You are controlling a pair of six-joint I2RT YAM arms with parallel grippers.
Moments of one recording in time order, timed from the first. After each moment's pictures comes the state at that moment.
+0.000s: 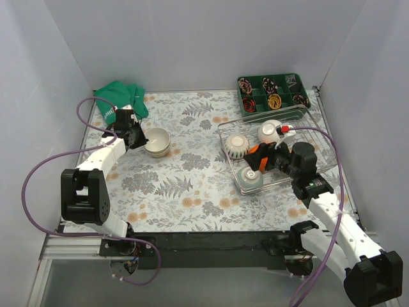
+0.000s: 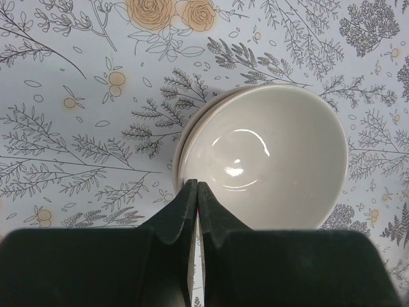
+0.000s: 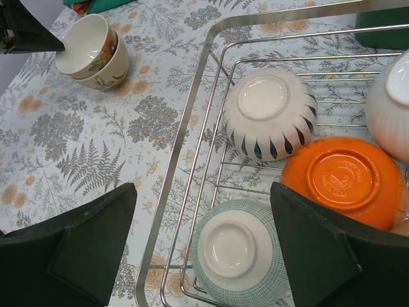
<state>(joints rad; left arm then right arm) -0.06 1.54 1.05 -0.34 -0.03 -0.42 0.34 0.83 0.55 -0.01 -0.33 0.29</state>
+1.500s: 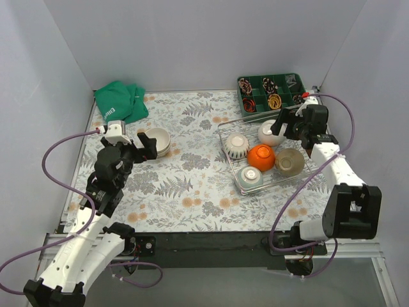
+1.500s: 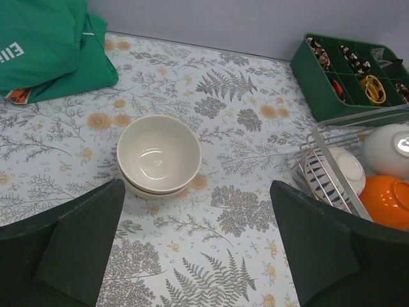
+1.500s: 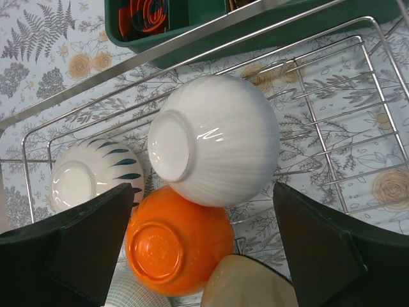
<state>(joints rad) -0.34 0.68 0.72 -0.20 -0.19 -0.31 0.01 1.35 0.96 -0.17 -0.19 0.22</state>
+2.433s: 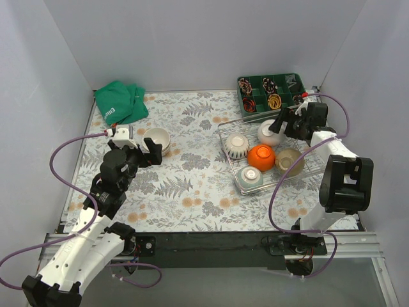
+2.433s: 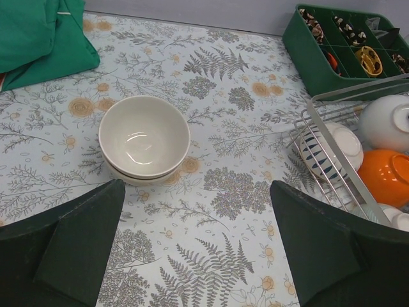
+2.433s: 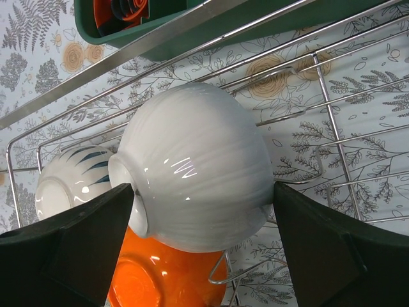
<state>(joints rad) -0.40 0.66 0.66 -0.18 -0.20 -0.31 -0.08 1.63 1.07 -0.13 -0.39 0.24</state>
